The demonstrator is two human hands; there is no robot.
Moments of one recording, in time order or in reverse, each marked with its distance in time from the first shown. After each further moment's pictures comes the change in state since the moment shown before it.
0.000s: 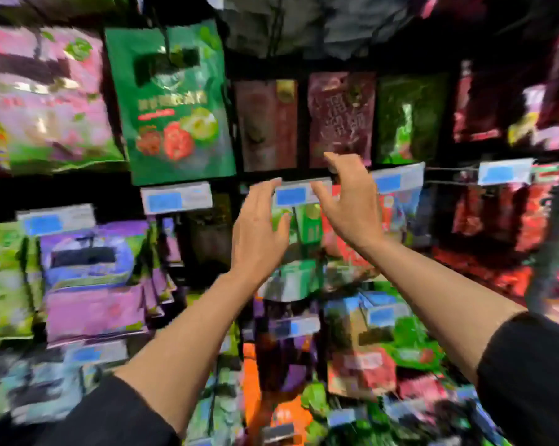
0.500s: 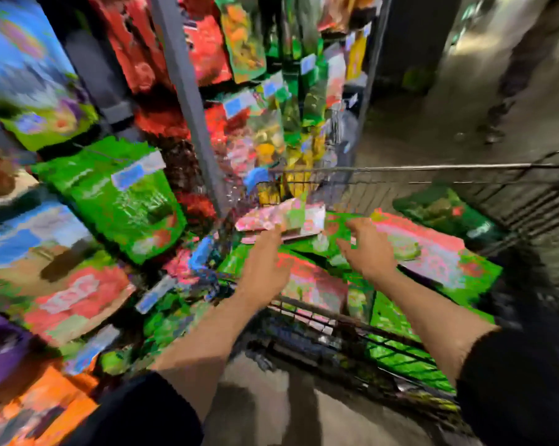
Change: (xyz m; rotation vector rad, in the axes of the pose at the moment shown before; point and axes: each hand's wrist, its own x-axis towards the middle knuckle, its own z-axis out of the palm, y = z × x) left_hand -0.271 0.274 0.350 -0.525 -1.109 -0.021; right_hand -0.388 0.244 -0.382 -0.694 -0.294 1.176
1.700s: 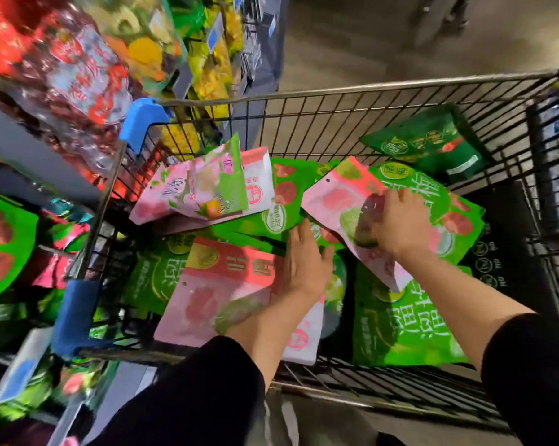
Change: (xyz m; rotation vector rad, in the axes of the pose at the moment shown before) left_hand 0.109 -0.014 0.192 -0.186 -0.377 -0.261; right_hand 0.080 0.141 0.034 -0.536 -0.117 0.490
